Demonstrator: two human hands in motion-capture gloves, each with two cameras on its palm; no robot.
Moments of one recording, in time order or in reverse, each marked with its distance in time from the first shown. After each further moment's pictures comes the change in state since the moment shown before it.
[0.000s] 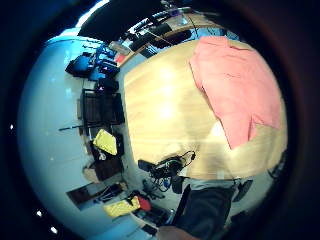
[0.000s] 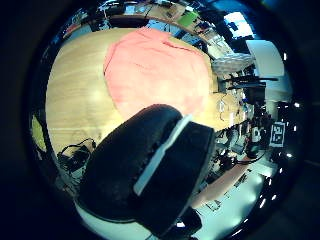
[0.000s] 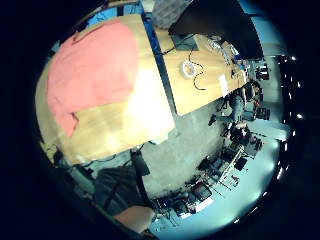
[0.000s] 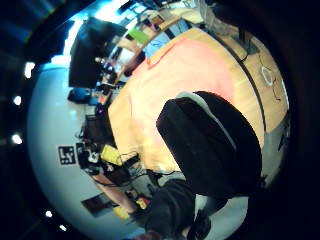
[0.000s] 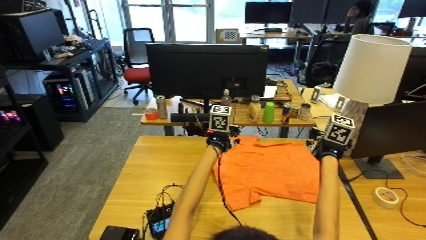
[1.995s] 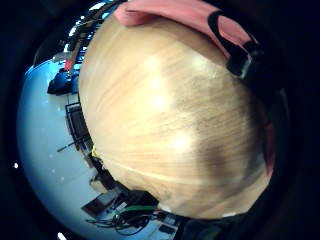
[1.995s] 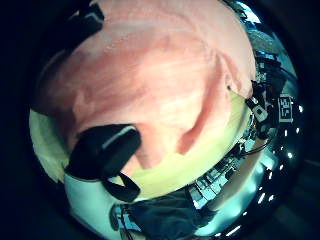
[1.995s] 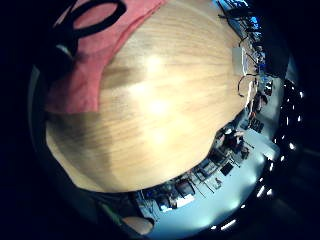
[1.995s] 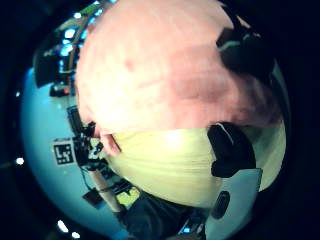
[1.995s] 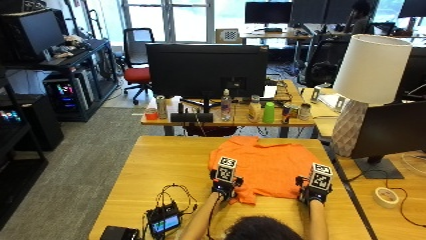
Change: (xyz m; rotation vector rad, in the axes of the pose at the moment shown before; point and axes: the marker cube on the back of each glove) left arm 0.045 0.037 0.236 -0.165 -0.044 0.144; right arm 0.019 0.026 0.228 -0.216 0.090 -0.077
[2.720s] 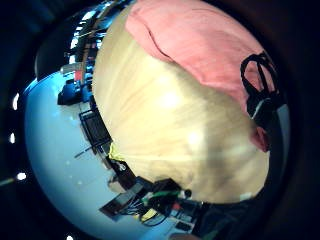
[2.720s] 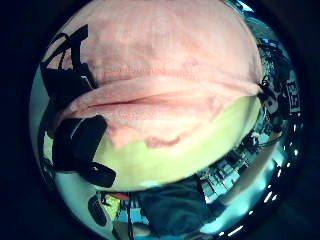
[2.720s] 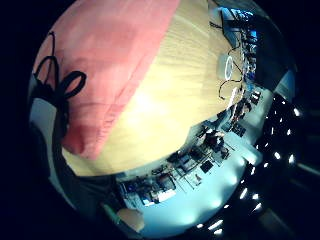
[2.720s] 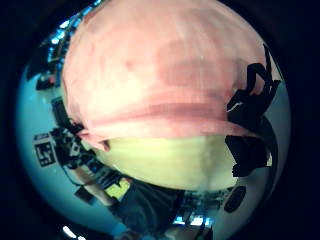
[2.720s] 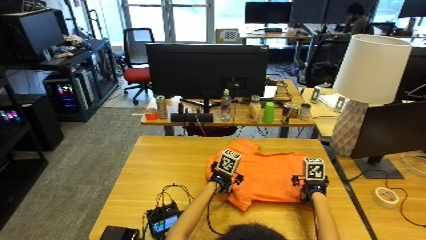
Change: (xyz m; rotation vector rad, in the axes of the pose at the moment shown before) left arm -0.011 0.037 -0.042 -0.238 -0.164 0.042; right arm -0.010 0.017 -0.028 -0.117 0.198 -0.072
